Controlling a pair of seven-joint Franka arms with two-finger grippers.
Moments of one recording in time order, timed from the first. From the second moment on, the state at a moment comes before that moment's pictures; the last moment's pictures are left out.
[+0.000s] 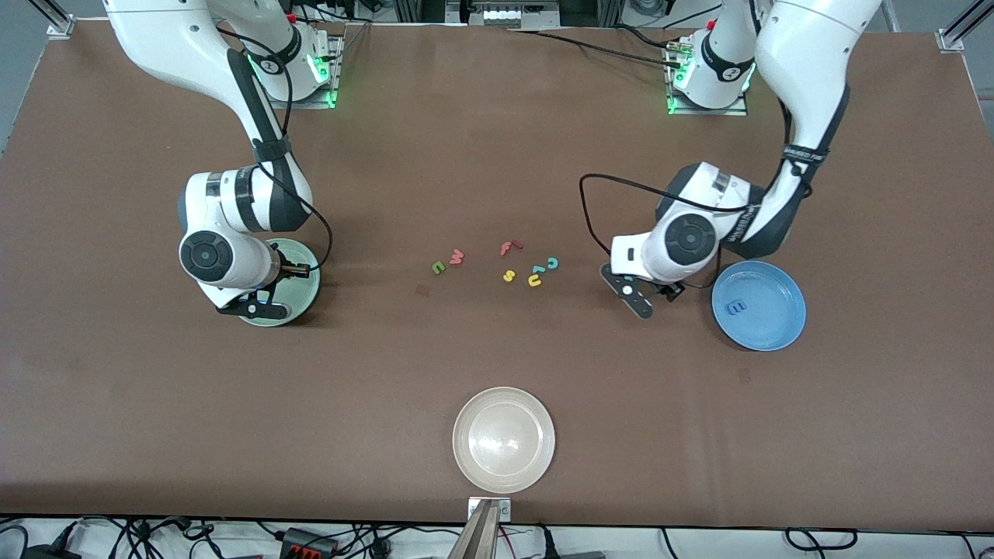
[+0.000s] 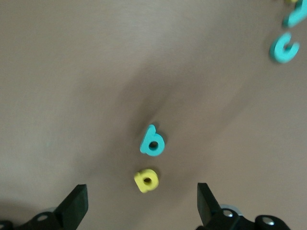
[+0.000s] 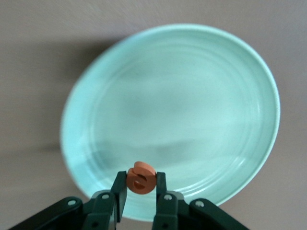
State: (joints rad) left arm -0.13 0.53 -0.31 -1.89 0.24 2.18 0.39; right arm 0.46 0.51 -0.30 -1.94 0.07 2.12 0.22
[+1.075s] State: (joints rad) left arm -0.14 0.62 -0.31 -1.89 0.39 2.32 0.62; right arm 0.85 0.55 -0.27 -1.76 0.07 2.21 0.21
